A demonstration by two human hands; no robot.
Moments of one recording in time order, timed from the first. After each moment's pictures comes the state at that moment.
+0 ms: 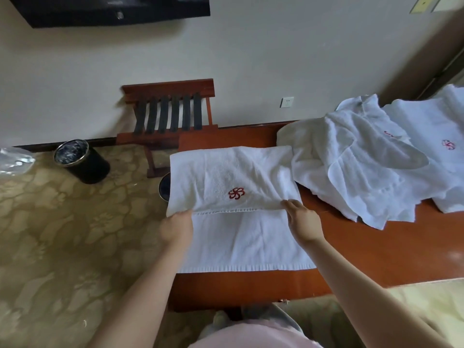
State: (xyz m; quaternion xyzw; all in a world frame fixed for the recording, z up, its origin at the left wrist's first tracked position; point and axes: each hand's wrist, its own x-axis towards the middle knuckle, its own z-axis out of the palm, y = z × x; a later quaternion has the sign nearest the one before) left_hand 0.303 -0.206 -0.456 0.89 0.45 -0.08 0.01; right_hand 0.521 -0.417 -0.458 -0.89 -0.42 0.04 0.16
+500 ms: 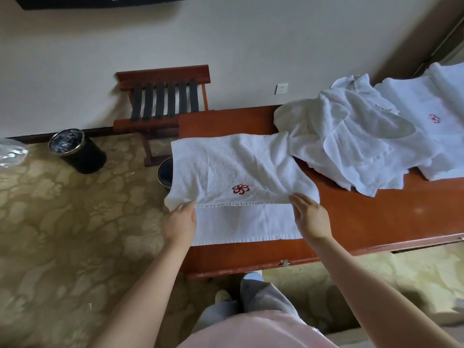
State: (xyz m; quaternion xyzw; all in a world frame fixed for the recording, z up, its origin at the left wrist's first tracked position) left_hand 0.241 -0.249 -0.475 0.91 0.38 0.17 0.06; right_hand 0.461 -0.475 -0.463 -0.87 -0.42 -0.07 0.24
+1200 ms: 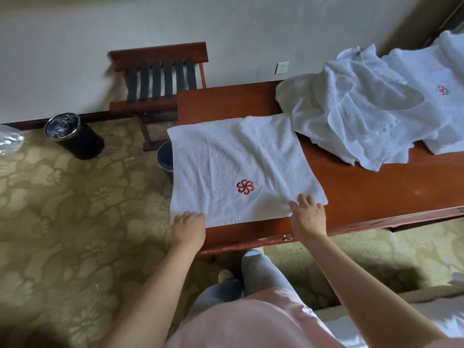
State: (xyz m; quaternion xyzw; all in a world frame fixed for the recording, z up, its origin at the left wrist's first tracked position) left_hand 0.208 -0.289 -0.519 0.93 0.33 -0.14 -0.01; right_hand 0.418 -0.497 -0.511 -0.93 -0.36 0.07 -0.06
